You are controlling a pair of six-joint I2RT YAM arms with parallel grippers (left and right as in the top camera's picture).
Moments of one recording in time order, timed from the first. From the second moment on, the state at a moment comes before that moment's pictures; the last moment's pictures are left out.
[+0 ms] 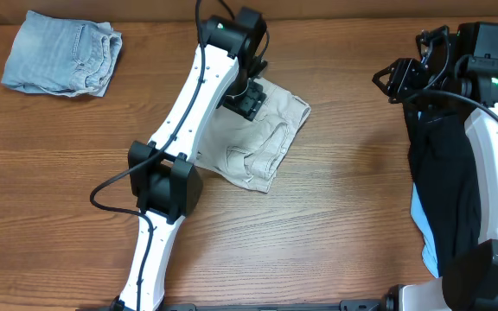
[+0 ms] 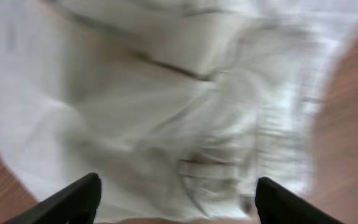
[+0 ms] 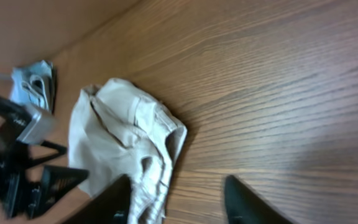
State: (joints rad) left arm -0.43 2.43 2.51 -1.60 0.02 0.08; right arm -0.14 1.64 1.56 -0.90 -0.51 0.27
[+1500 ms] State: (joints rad) left arm -0.68 2.41 2.02 -1.38 -0.01 0.03; right arm -0.14 1.65 1.56 -0.95 -0.49 0.23
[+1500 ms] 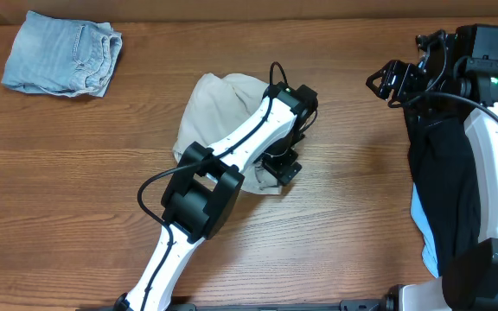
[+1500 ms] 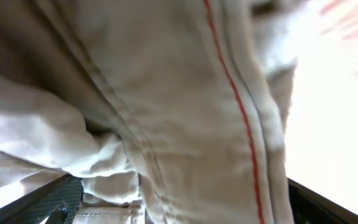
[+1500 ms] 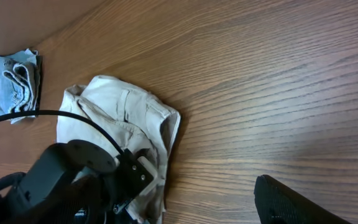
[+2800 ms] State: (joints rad) left arm -0.69 2.33 1.85 -1.05 -0.07 0.03; right arm -0.14 1.71 1.56 -0.96 -0.49 0.23
